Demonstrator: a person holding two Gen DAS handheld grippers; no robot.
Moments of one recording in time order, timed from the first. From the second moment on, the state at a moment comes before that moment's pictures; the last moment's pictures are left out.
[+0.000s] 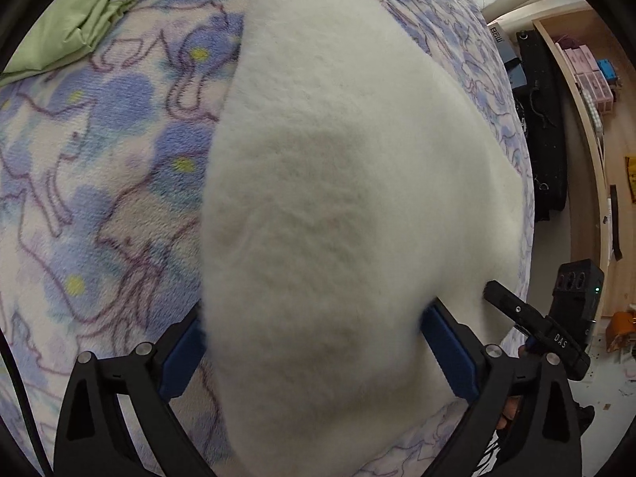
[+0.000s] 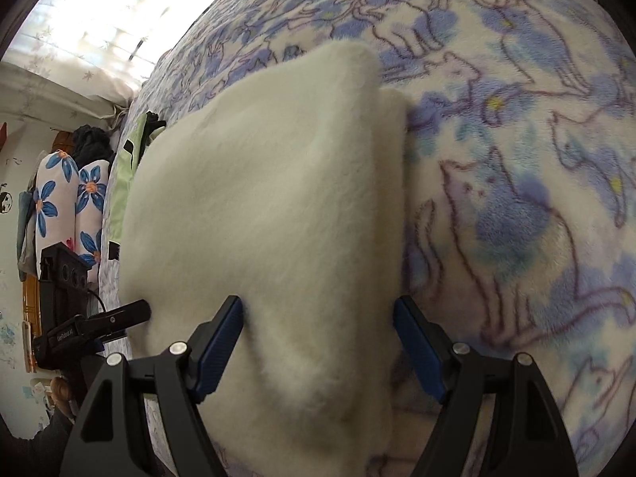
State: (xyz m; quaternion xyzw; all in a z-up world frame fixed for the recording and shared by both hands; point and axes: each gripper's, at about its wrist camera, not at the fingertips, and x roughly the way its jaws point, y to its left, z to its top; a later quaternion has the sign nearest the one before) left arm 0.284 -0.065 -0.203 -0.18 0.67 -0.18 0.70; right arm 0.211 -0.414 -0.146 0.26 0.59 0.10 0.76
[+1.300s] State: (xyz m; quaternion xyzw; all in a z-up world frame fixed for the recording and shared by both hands) left arm 0.296 -0.090 -0.172 -0.10 0.58 -0.20 0.79; right arm 0.233 -0.374 -0.114 0.28 0.56 0.18 0.76
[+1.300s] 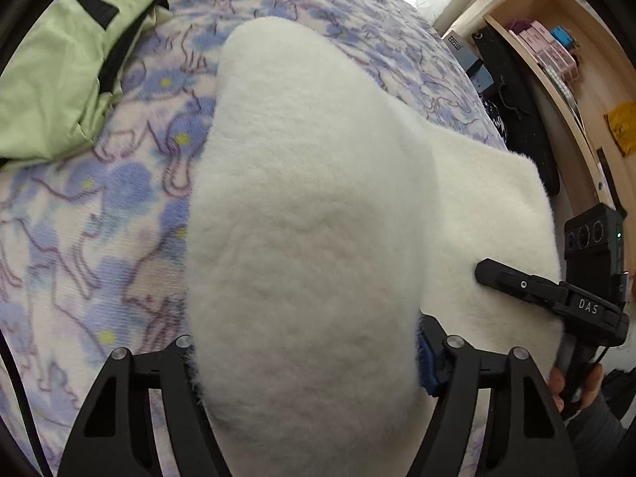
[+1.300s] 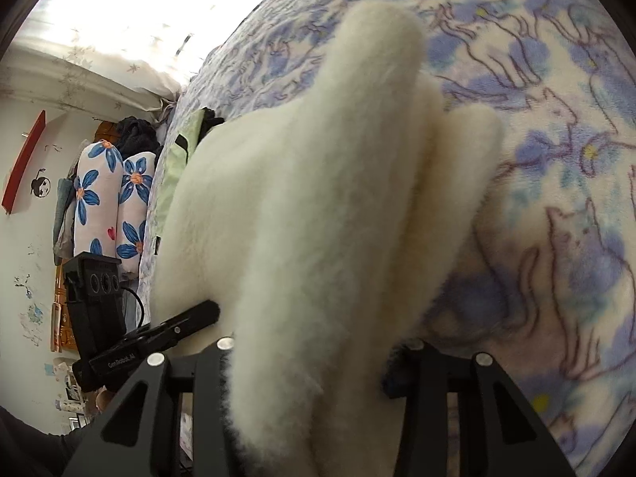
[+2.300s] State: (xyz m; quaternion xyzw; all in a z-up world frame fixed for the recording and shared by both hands) left arm 0.342 0.199 -0.041 -0.09 0.53 -0.16 0.83; right arm 0.290 -0.110 -0.016 0.28 0.50 0.26 0.78
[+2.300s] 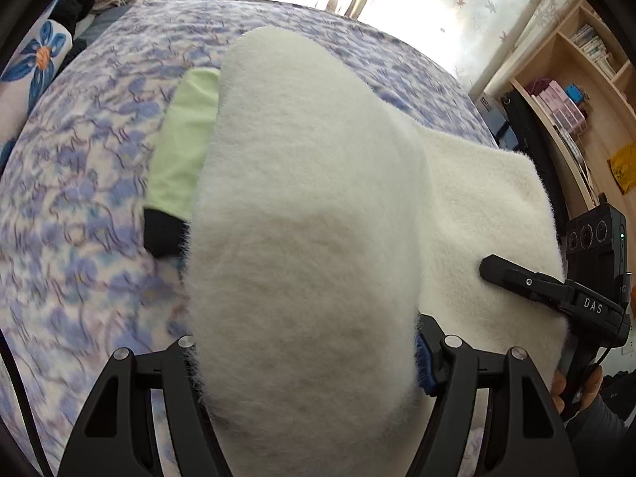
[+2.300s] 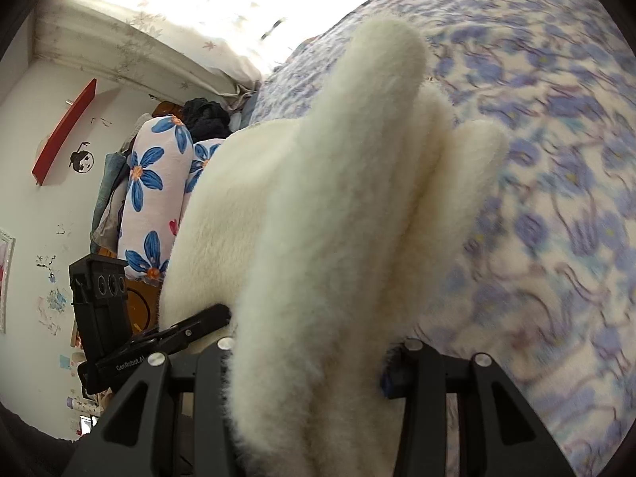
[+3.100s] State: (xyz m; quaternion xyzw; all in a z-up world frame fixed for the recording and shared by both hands) left arm 0.541 0.279 -0.148 -0.12 0.51 -0.15 0.84; right arm 0.496 -0.026 -0.105 0.23 0.51 0.22 0.80
